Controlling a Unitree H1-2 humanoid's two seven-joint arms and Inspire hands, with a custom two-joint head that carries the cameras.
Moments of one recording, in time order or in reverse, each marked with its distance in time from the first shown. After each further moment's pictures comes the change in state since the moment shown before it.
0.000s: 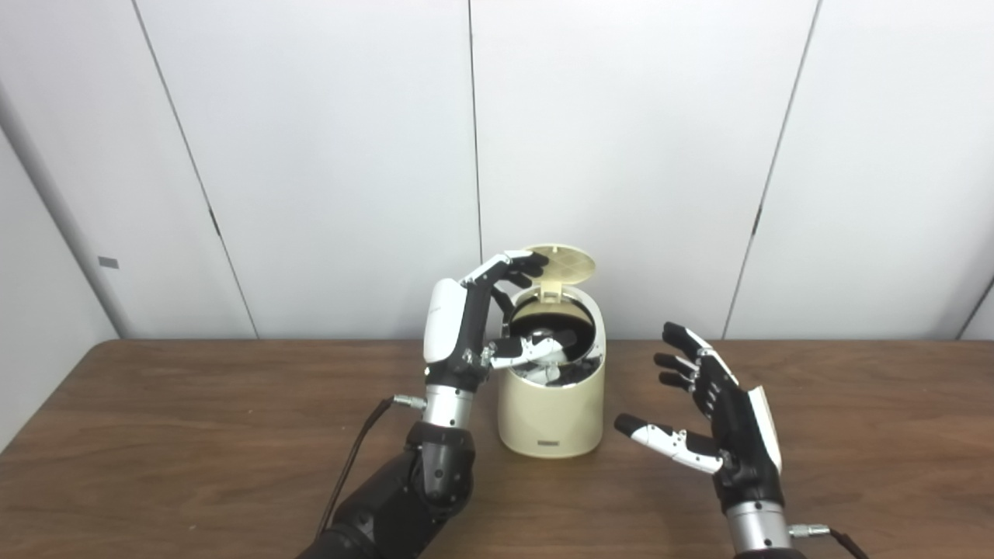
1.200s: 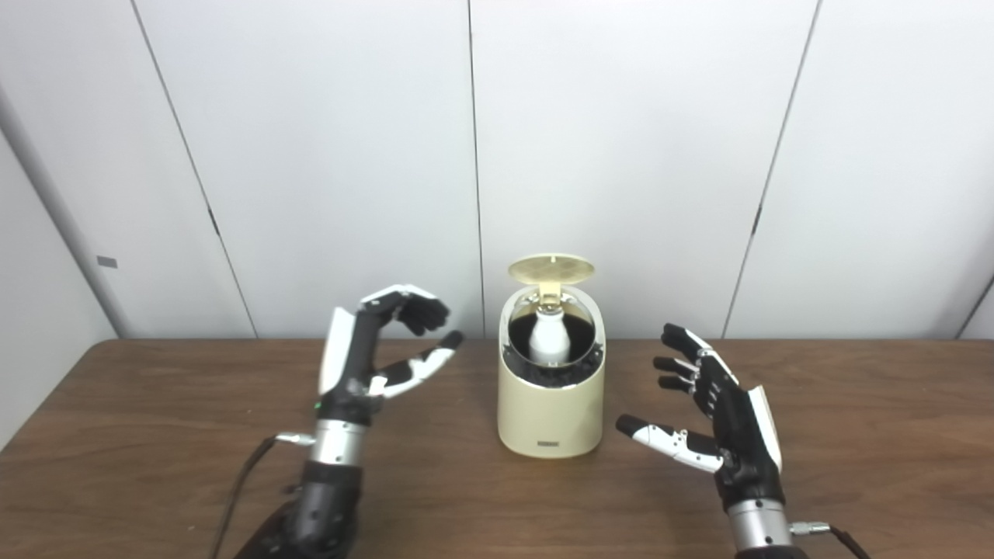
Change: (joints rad) left arm 0.300 0.208 0.264 -0.465 -0.217 0.029 -0.373; right arm -0.012 -0.018 -0.003 0.036 0.001 -0.021 -0.001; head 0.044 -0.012
